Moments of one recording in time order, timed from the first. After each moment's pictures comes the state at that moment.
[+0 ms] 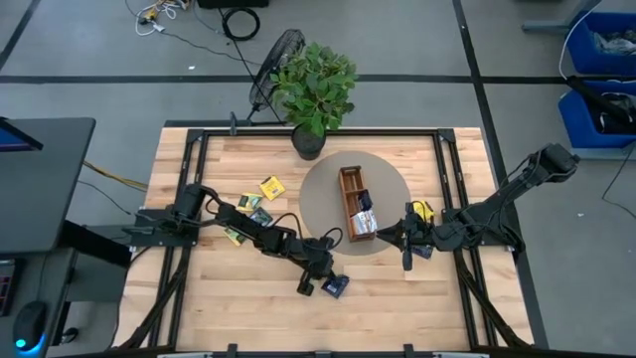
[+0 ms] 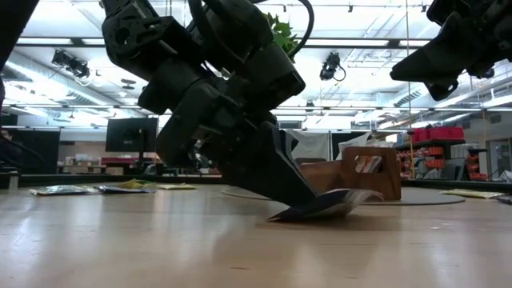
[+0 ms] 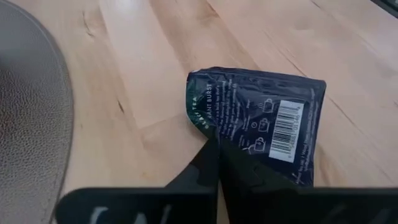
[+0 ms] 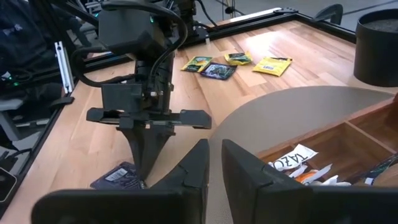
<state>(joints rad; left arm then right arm) -0.26 2.11 1.06 0.39 0.14 0.09 0.57 0.93 0.30 0.24 0.64 0.44</state>
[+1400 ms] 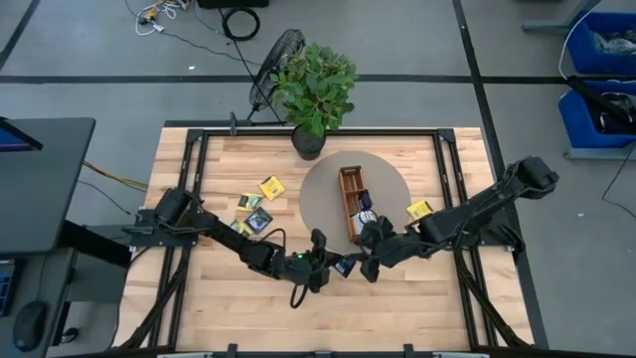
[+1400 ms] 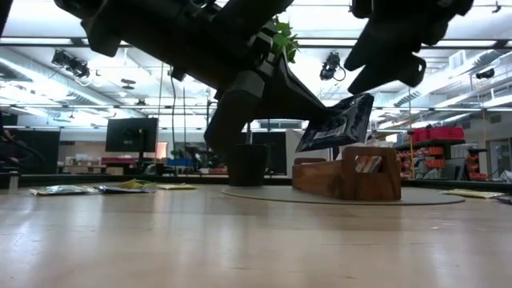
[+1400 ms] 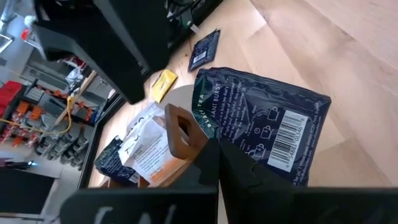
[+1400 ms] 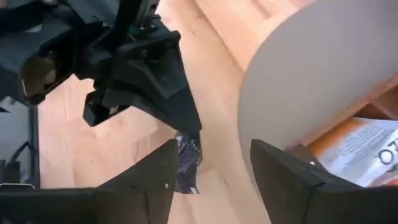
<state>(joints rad) -0.41 1.99 1.06 0.50 -0.64 0.55 0.45 1.42 0.90 -0.31 0.38 0.80</state>
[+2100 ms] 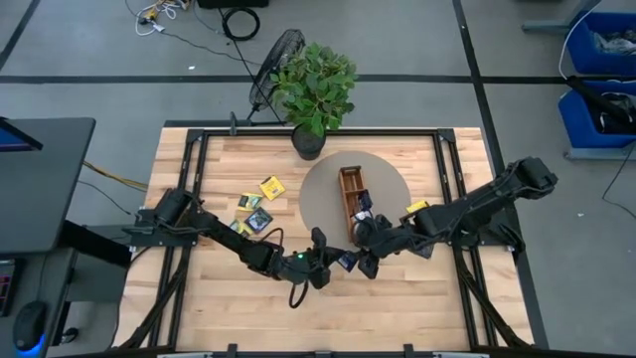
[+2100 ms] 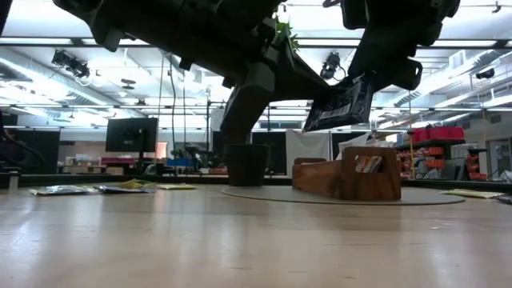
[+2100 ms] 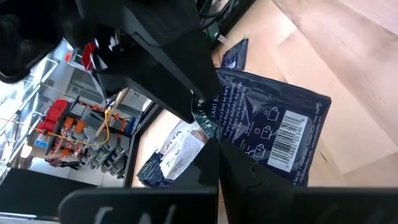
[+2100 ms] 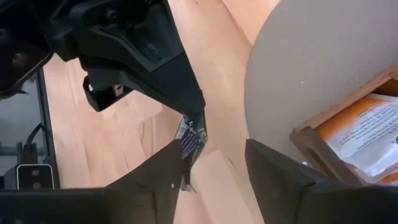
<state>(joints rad) -0.41 1.99 1.06 0.61 -0.72 0.72 0.37 1.43 0.94 -0.39 0.20 0.81</state>
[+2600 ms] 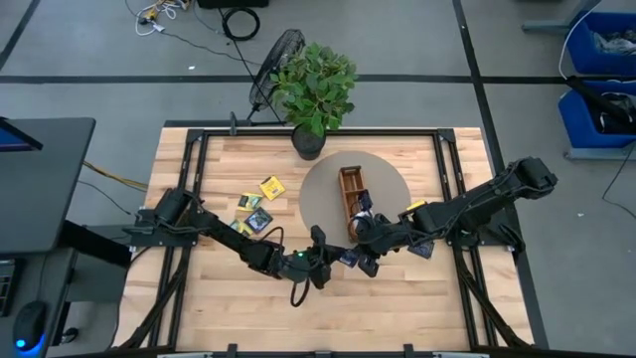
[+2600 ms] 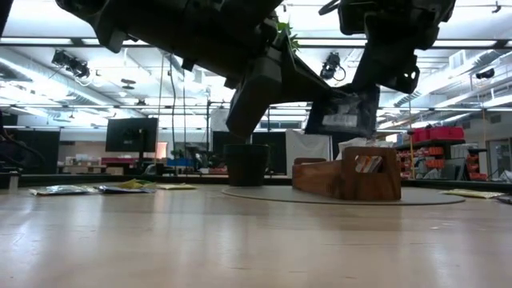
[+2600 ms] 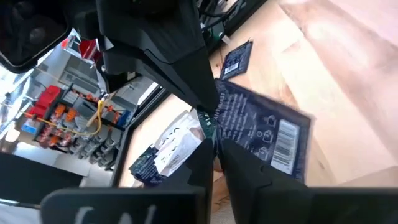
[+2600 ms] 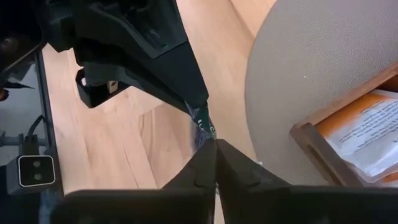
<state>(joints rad) -0.41 1.99 1.06 0.61 -0.71 0.62 0.34 1.43 0.94 -0.40 0.14 0.79</state>
